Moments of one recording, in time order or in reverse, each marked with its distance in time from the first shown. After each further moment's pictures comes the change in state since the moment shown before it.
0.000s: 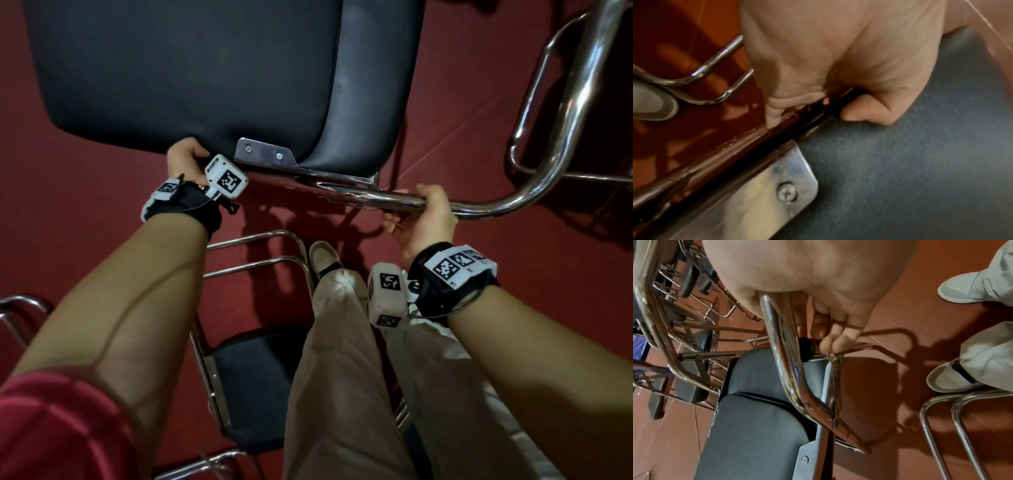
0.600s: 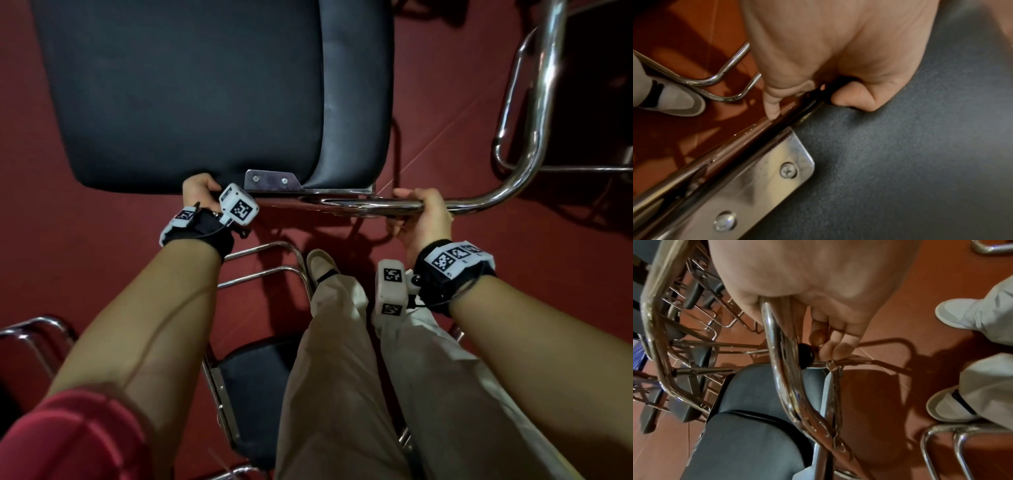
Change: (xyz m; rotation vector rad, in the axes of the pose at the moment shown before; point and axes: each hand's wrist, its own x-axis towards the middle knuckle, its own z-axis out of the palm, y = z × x) left_hand -0.045 -0.033 0.019 0.057 0.173 -0.036; right_hand 0.018 -0.019 -0.051 -0.018 -0.066 -0.016
